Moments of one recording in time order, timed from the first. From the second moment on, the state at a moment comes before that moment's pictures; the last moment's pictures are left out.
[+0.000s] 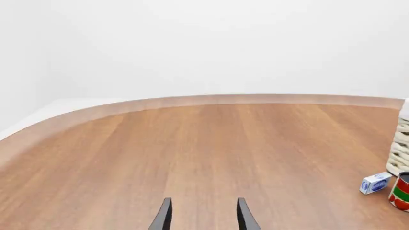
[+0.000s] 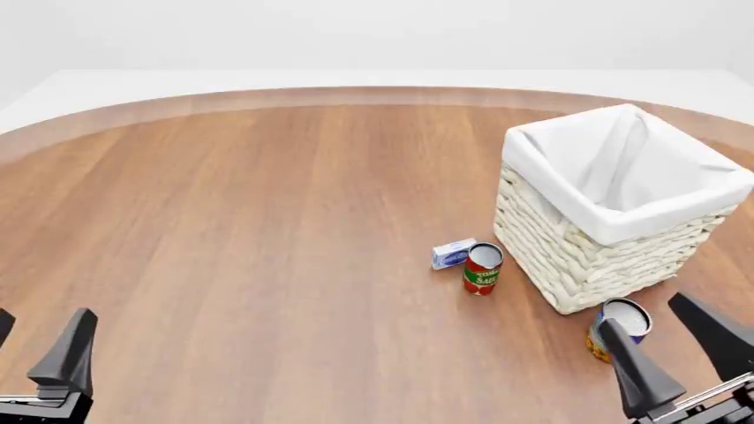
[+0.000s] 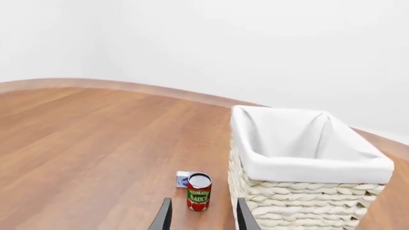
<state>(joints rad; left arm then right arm) 0.00 0.01 0.00 0.00 0.00 0.33 0.12 -0.02 -0.10 -0.08</state>
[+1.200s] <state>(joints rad) 0.00 0.01 0.00 0.00 0.00 0.52 0.40 0.00 -0.38 -0.12</state>
